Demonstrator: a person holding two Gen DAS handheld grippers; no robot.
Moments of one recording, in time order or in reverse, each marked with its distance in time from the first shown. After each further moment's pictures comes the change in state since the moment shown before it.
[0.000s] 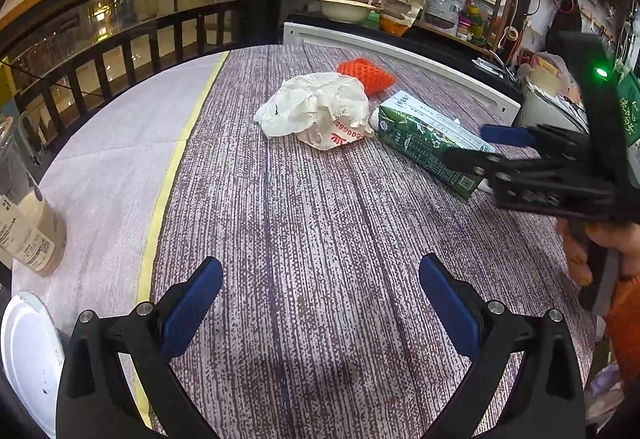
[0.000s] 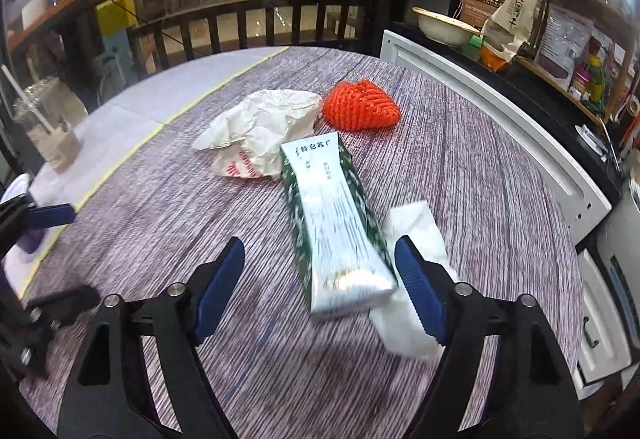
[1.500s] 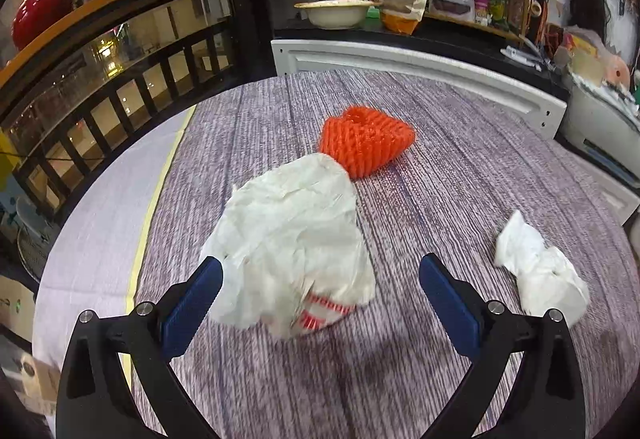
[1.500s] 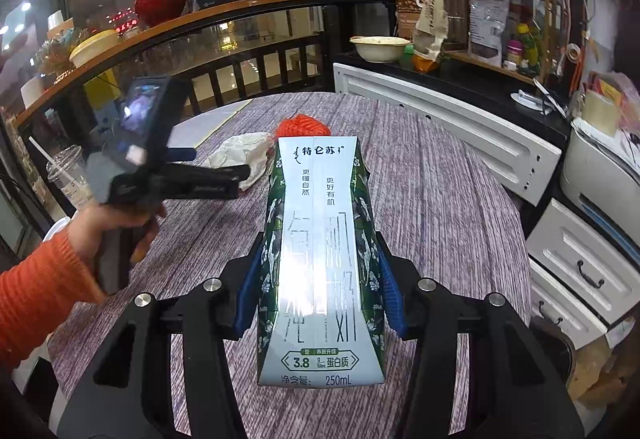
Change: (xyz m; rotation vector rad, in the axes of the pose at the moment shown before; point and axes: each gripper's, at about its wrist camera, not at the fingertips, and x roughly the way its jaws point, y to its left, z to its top) left arm 0.104 -0.046 0.113 0.147 0.011 0.163; right arm -0.116 -0.058 -0.062 0.225 -0.164 0.006
